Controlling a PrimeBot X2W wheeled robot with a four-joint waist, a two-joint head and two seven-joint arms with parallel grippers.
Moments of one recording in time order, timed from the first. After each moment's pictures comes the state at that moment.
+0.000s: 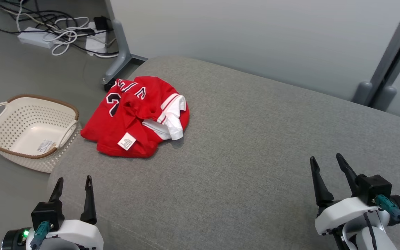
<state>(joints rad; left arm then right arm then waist) -0.11 0.06 0.09 0.45 -0.04 0.00 -0.26 -0.21 -0.05 0.04 0.46 0.12 0.13 -0.26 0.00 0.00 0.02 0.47</state>
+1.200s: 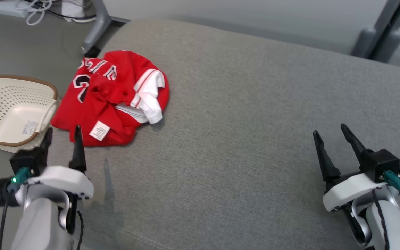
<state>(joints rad) -0.37 0.07 0.14 0.61 -0.09 -0.08 -0.26 -0.30 -0.14 0.12 0.43 0.12 0.13 -0.26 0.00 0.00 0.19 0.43</state>
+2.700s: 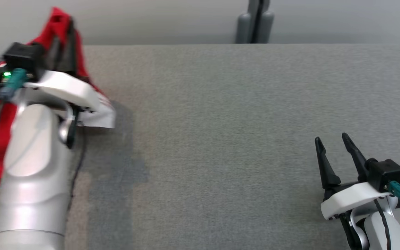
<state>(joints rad) -0.81 0.13 0.00 0.70 -0.06 -0.12 -0.26 -0.26 -0.10 0.08 0.39 0.17 0.13 -0.26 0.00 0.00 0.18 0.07</state>
